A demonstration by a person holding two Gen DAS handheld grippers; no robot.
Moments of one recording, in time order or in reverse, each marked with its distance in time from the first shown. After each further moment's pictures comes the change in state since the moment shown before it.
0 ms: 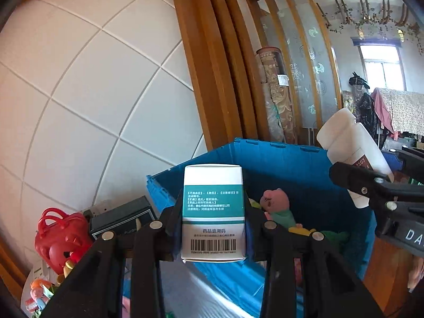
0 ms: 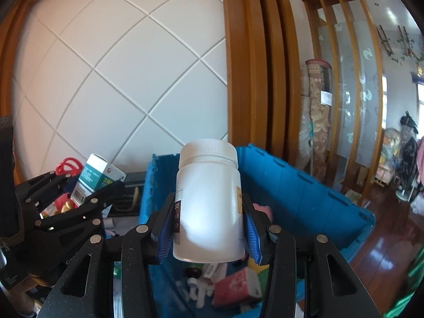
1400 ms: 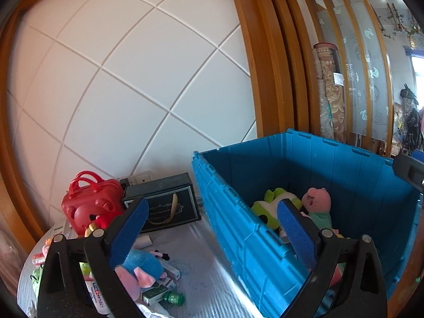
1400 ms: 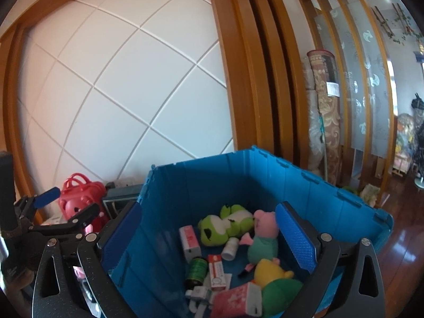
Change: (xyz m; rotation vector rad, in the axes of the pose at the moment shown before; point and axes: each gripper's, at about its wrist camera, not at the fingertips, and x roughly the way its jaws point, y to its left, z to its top) left arm 0.001 0.028 -0.031 -0.168 0.076 0.292; right arm 0.026 -0.053 -0.008 0.075 -0.050 0.125
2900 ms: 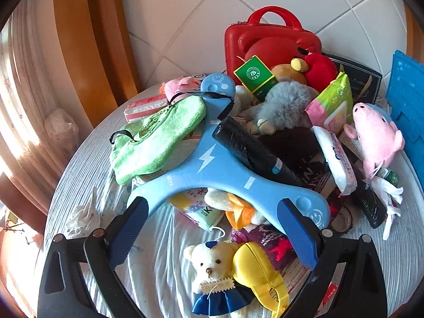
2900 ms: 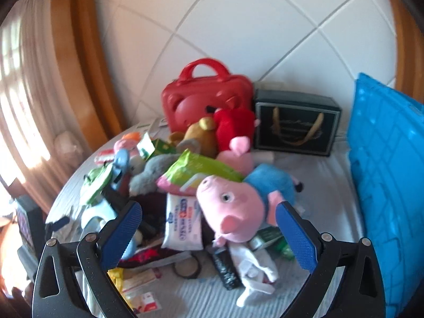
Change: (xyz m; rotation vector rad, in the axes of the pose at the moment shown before) left arm -0.005 0.398 -0.293 -0.320 0.494 0.418; right arm 0.155 0.388 -0.159 -0.261 0.470 0.480
